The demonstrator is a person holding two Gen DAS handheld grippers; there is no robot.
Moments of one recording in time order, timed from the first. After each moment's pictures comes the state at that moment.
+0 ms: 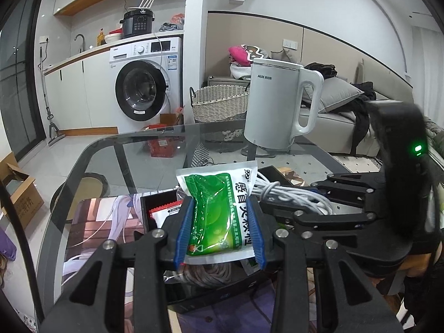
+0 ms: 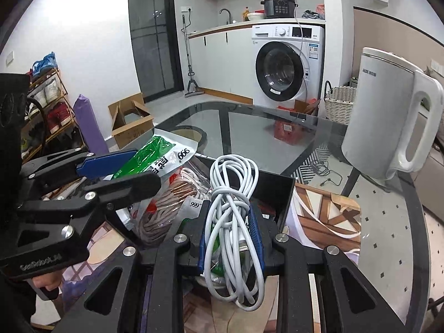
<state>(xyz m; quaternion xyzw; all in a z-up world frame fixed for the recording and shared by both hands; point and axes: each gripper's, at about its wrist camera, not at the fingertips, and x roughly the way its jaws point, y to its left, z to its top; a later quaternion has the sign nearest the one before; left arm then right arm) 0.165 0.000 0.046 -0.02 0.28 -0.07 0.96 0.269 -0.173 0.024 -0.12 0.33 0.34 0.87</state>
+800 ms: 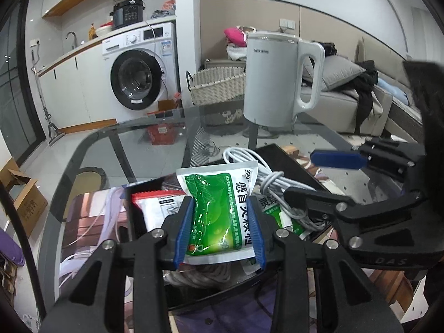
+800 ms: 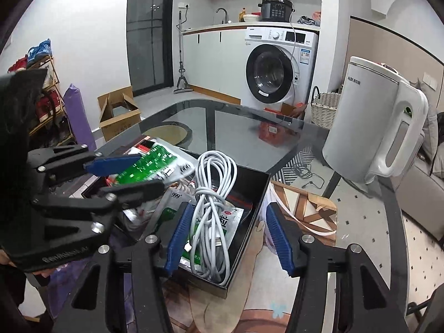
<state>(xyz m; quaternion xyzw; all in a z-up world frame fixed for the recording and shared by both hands) 0.187 -0.014 0.026 0.02 0.33 -0.07 0.94 0.259 -0.195 0.031 -0.15 0.31 0.31 0.88</state>
